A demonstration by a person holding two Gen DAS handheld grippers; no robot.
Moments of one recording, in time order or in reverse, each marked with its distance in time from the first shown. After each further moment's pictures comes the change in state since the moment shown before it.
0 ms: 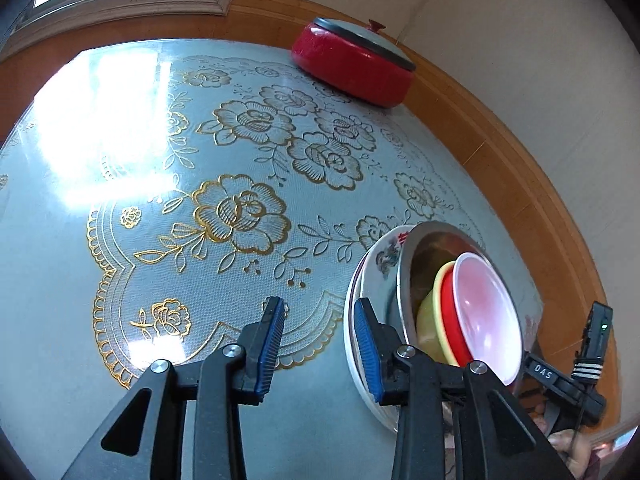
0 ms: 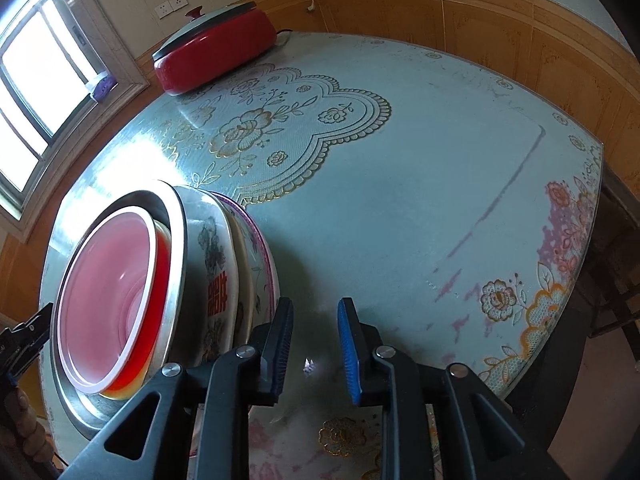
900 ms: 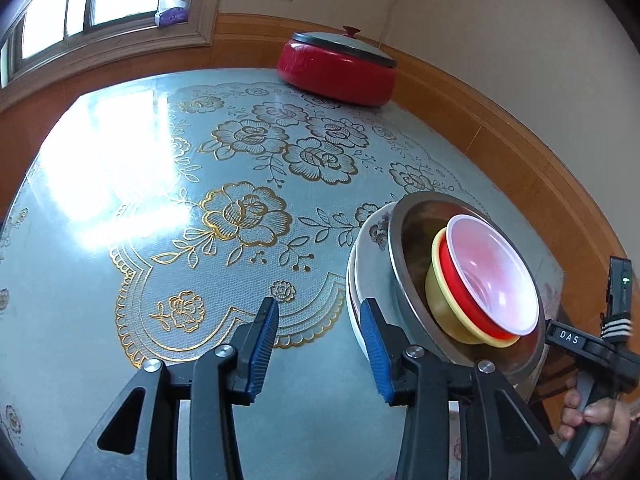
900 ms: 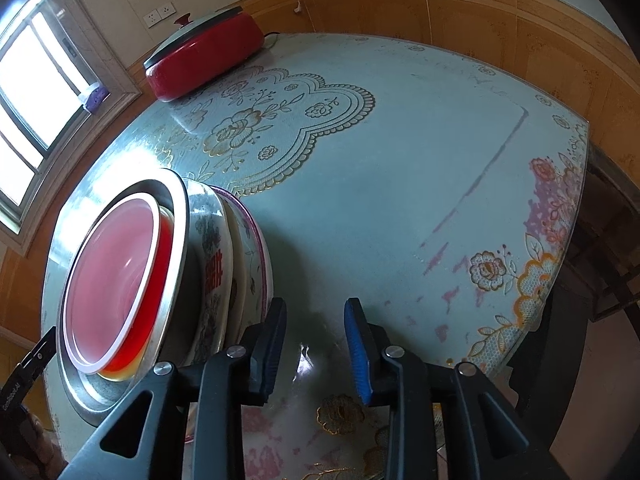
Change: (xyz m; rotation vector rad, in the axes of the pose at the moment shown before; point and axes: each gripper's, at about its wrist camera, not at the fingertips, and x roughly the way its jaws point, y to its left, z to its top) left arm -0.021 -0.016 -0.028 0.144 -0.077 0.074; right arm -0.010 -0.005 -0.014 0.050 -0.012 -0.011
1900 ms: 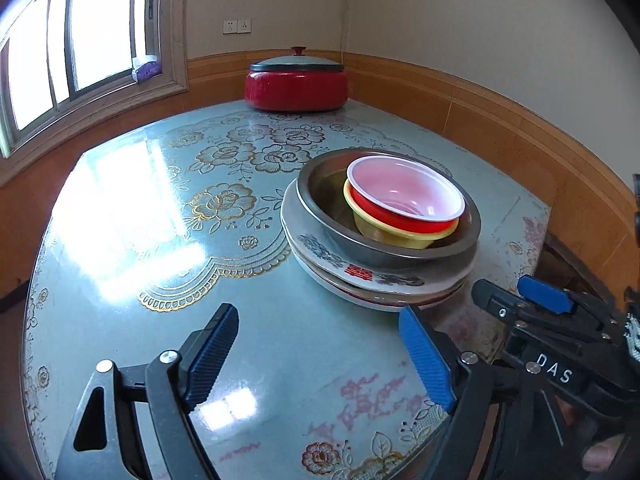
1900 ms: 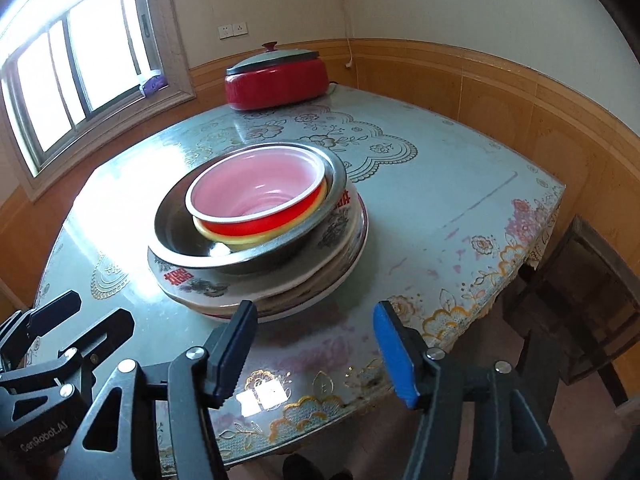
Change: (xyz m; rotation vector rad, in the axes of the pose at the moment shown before) left arm -0.062 -0.065 -0.076 0.196 -0.083 0.071; right arm -0.076 0.063 -0.105 -0.229 -0.216 -0.033
